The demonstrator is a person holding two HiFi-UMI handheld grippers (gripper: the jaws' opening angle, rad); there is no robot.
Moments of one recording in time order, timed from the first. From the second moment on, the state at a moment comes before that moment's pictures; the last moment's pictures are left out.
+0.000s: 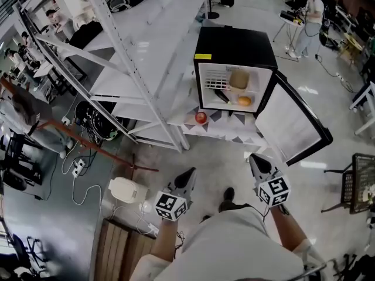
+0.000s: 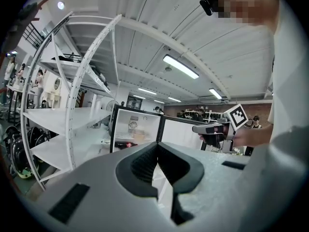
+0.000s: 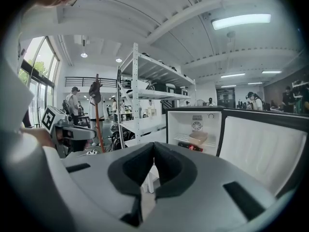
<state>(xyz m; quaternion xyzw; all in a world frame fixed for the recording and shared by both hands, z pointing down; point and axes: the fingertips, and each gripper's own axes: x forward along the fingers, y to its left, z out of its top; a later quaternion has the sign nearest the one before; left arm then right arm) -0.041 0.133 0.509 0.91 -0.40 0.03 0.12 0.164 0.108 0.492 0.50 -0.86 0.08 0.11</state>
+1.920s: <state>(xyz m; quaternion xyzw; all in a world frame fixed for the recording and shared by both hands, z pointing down) 0.066 -0.136 0.510 0.94 -0.31 0.03 0.13 0.245 -0.148 0.519 0.54 -0.82 0.06 0.18</state>
